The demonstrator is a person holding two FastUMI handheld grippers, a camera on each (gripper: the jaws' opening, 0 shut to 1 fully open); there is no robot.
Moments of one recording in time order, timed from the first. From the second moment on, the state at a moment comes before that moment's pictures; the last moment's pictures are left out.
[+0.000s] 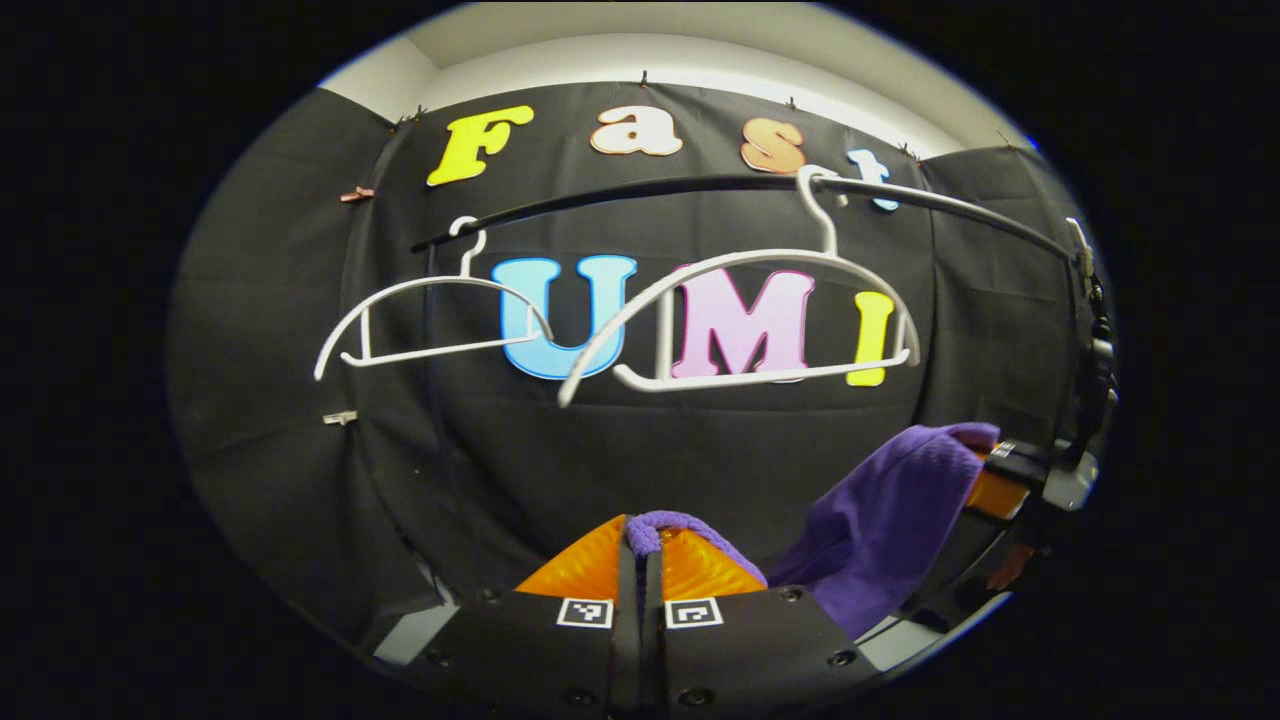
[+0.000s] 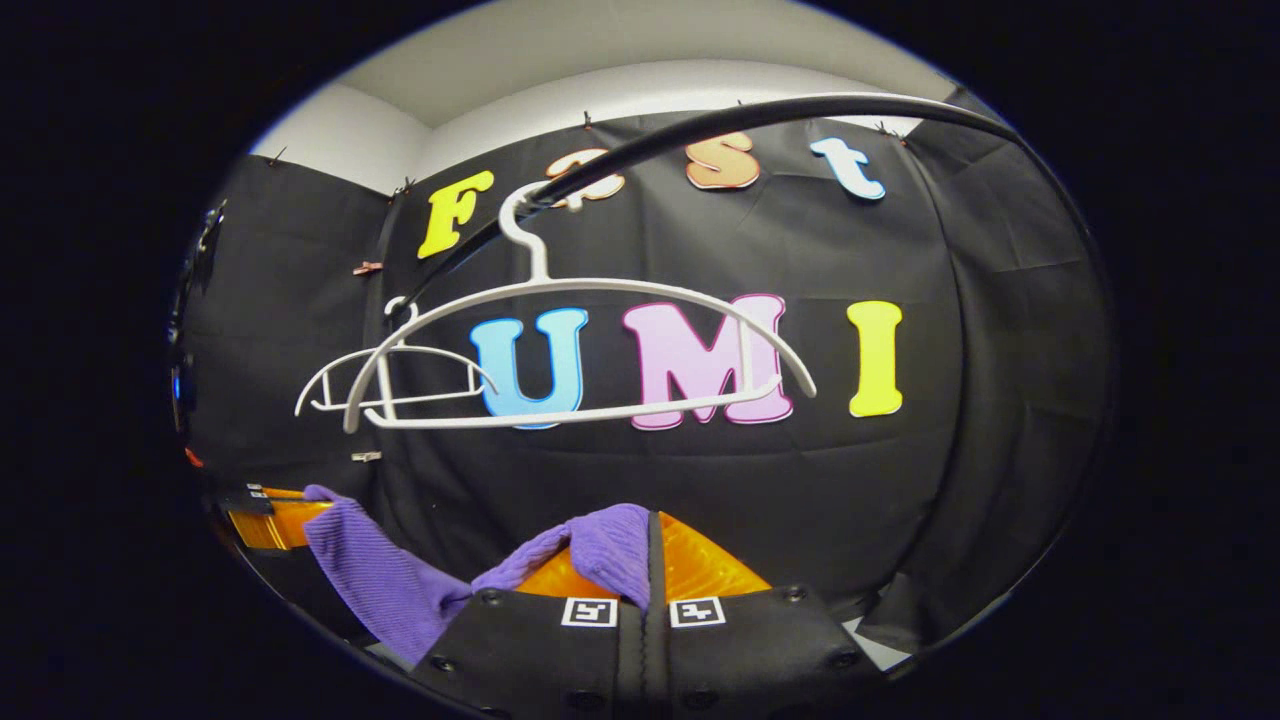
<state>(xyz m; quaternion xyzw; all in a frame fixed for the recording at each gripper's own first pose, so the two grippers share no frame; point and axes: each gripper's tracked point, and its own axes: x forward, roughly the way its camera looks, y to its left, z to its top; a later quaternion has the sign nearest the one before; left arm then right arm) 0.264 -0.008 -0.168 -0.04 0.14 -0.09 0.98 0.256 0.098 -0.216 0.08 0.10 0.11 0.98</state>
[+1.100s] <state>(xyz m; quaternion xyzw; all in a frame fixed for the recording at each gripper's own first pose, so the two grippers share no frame) 0.190 -0.058 -0.414 -0.02 0.41 -0.15 0.90 0.143 0.095 -0.463 0.03 0.43 0.12 0.89</state>
